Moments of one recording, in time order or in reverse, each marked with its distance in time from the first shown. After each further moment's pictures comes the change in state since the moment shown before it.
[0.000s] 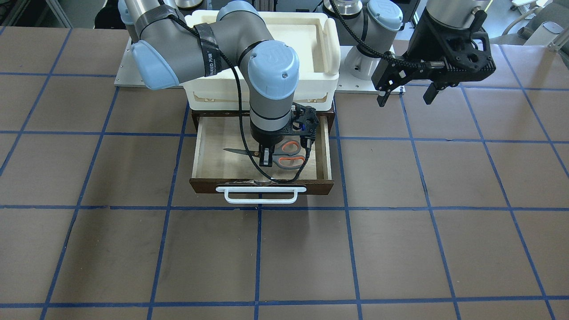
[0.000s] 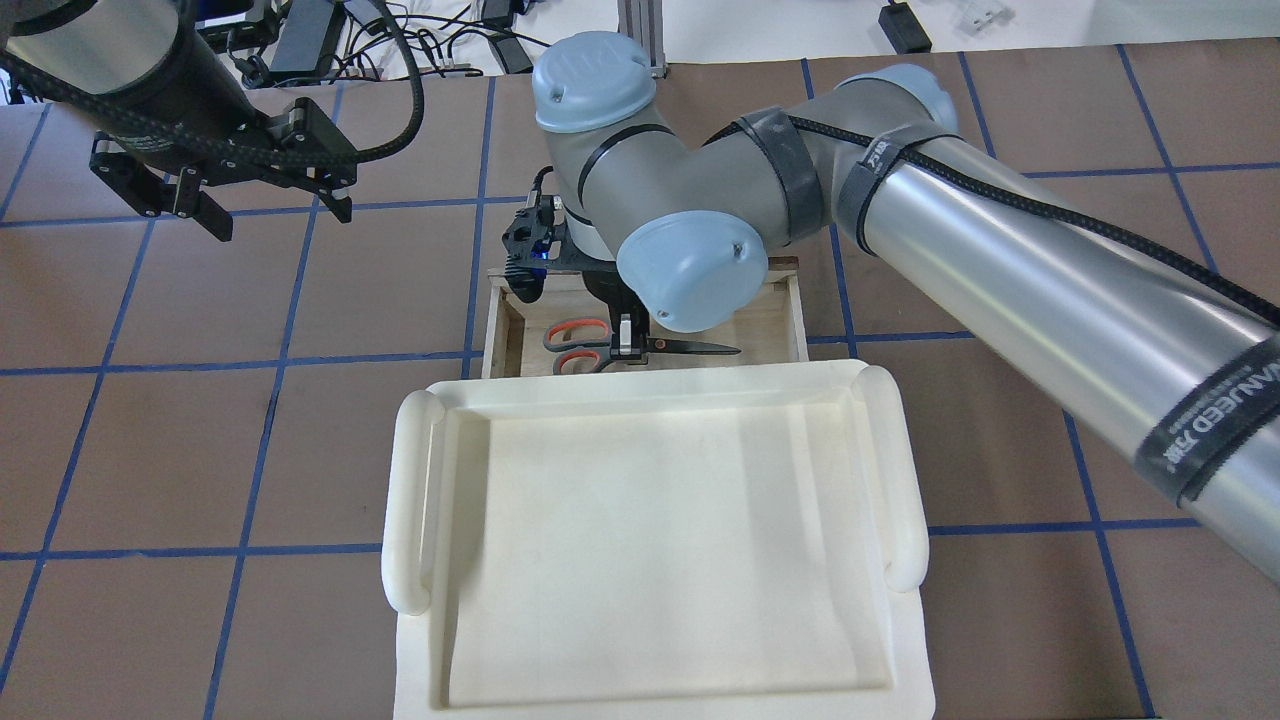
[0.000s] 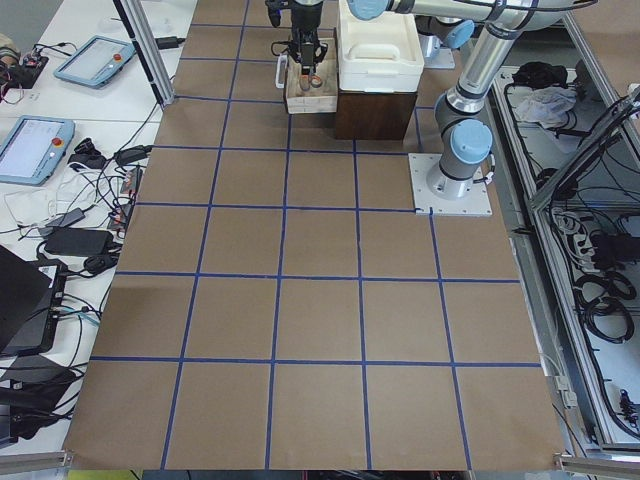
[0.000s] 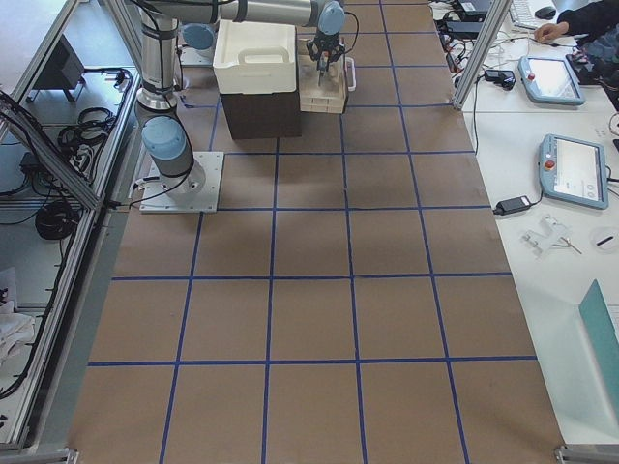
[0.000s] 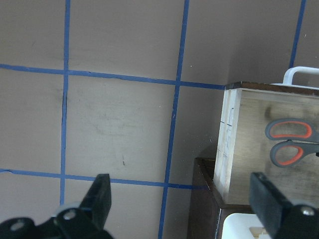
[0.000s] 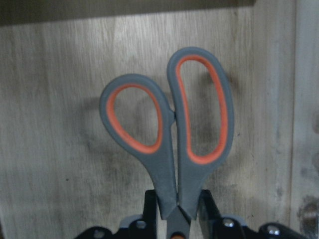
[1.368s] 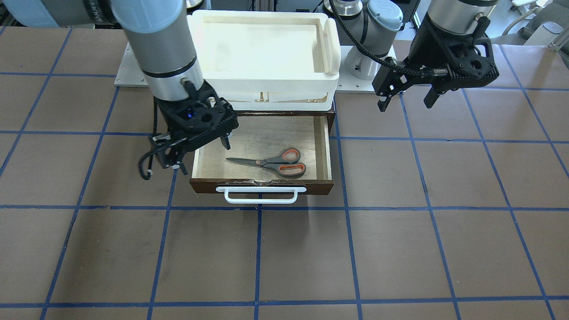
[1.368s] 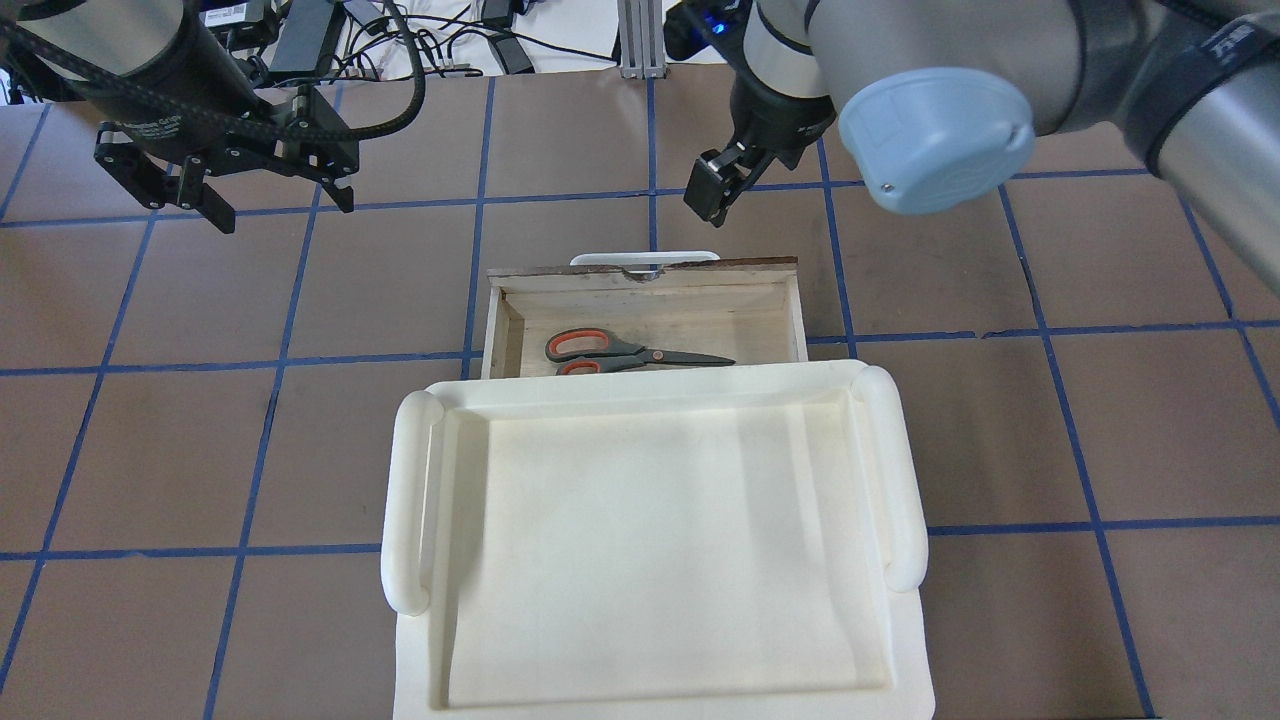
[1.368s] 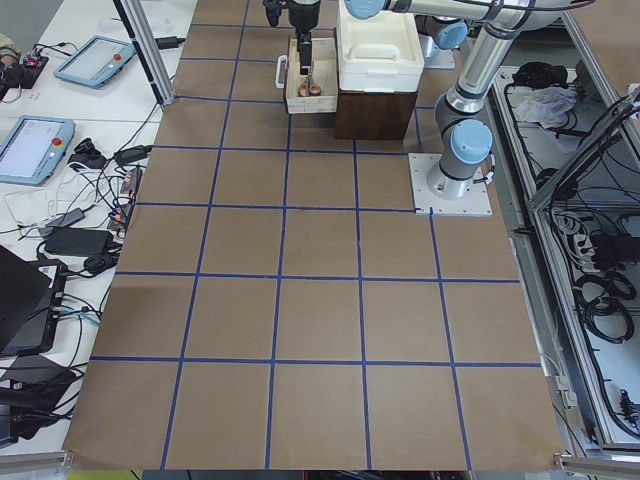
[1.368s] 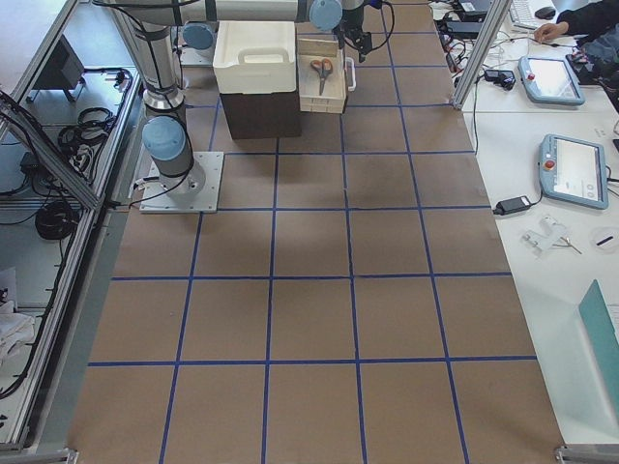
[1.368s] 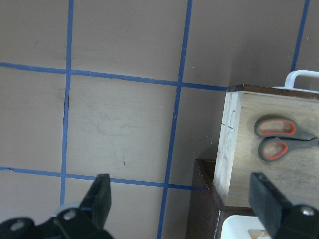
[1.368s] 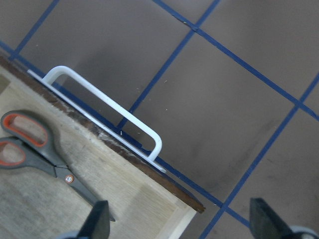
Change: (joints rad) left arm -0.003 -0.045 0.041 -0.006 0.000 -0.033; right arm -0.279 -0.193 -0.006 -0.065 0.052 0.683
